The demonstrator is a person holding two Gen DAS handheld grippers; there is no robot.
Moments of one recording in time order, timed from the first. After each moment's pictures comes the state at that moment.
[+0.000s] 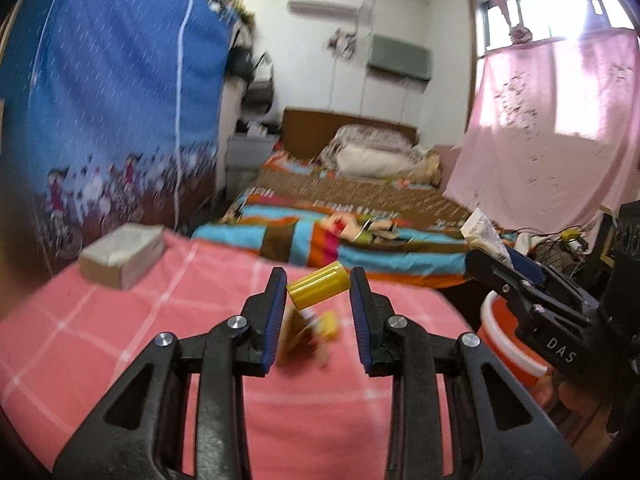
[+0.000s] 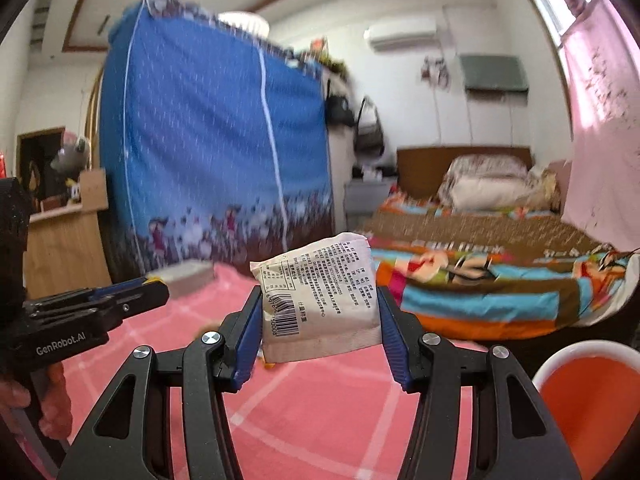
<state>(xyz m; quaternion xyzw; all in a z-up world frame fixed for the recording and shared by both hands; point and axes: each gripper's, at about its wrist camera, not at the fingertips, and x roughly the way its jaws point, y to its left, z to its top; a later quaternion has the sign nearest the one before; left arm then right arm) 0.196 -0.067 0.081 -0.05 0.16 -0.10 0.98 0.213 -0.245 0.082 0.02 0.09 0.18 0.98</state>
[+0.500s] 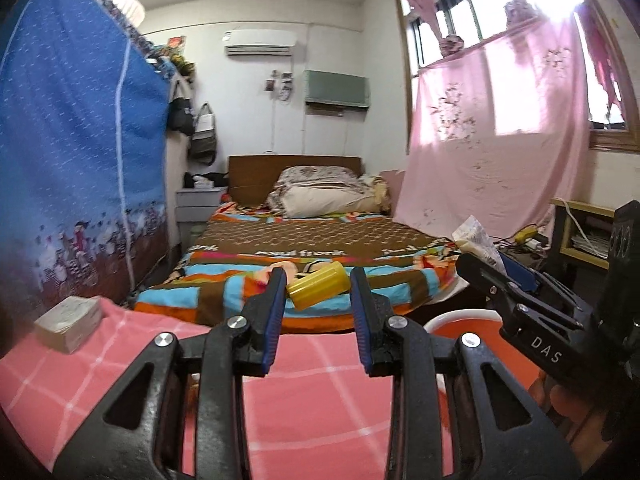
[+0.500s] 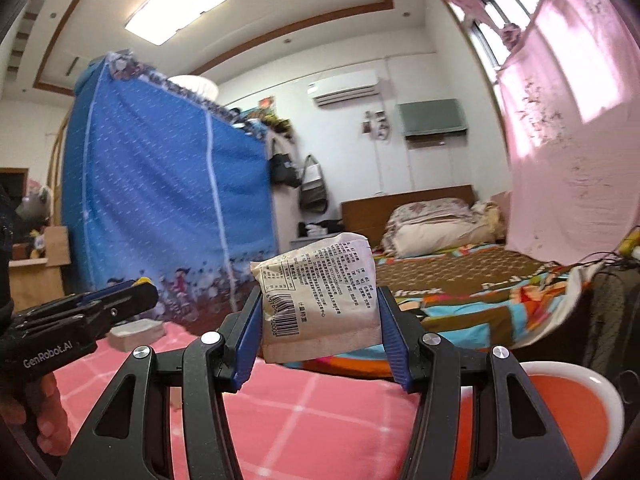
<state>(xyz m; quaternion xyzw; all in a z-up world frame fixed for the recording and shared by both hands) 0.181 -0.153 0.114 0.00 0.08 -0.18 0.98 0.174 -0.325 0.102 0.06 0.01 0.09 0.99</state>
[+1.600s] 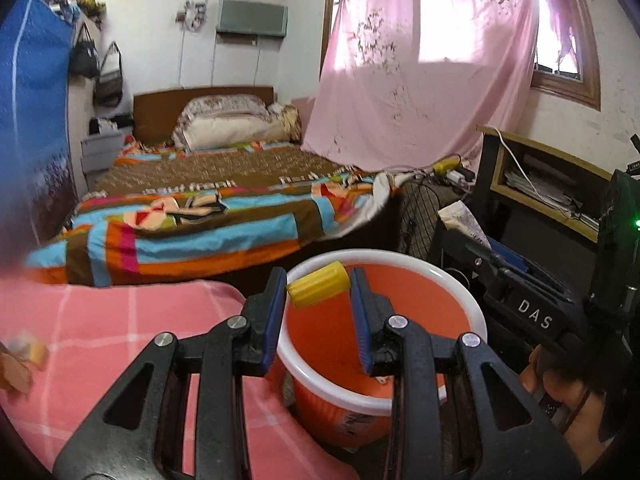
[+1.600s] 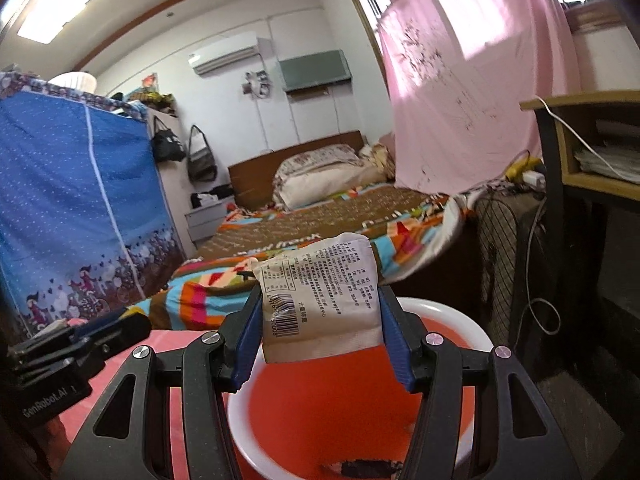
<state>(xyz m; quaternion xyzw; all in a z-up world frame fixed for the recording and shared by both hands) 0.209 -0.310 0.066 0.03 0.22 -0.32 0.92 0.149 -0.461 0.057 0.14 0.11 -0.09 0.98</state>
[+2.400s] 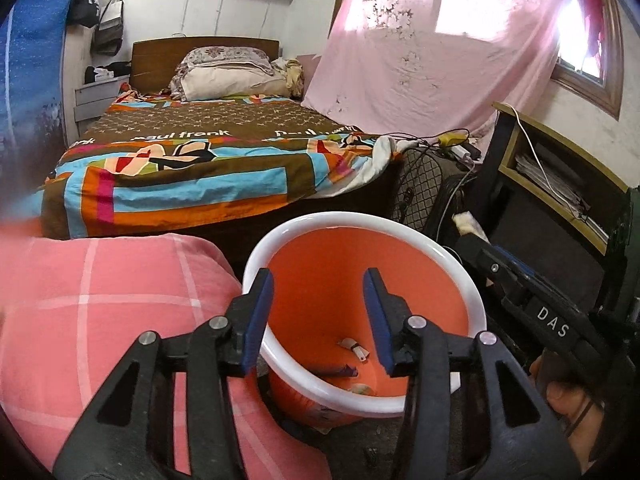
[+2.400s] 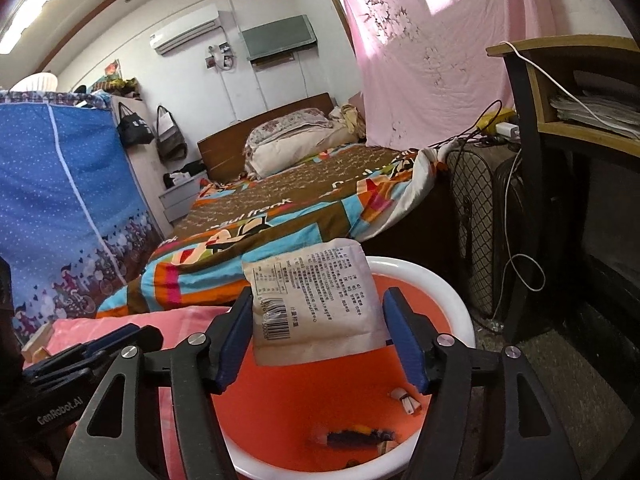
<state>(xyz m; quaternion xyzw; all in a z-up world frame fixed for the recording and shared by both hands) 0.230 -0.332 0.042 0.01 0.30 -0.32 0.90 0.156 -0.490 0.039 0.18 0.18 -0.12 0.96</state>
